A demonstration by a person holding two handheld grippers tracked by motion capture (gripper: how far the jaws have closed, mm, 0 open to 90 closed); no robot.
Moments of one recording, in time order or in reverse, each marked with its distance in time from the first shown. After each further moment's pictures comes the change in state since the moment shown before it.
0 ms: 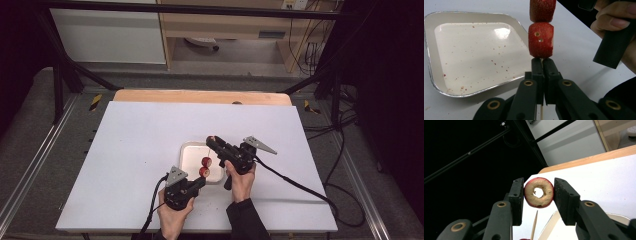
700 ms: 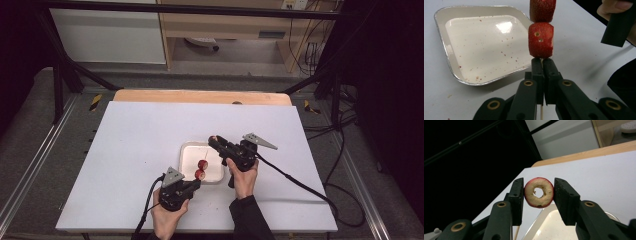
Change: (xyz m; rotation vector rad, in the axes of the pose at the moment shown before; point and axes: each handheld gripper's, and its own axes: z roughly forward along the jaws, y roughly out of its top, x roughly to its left) left arm 0.008 -0.001 -0.008 0.051 0.015 0.044; right arm -0.007 0.007 0.002 0.066 -0.045 -0.038
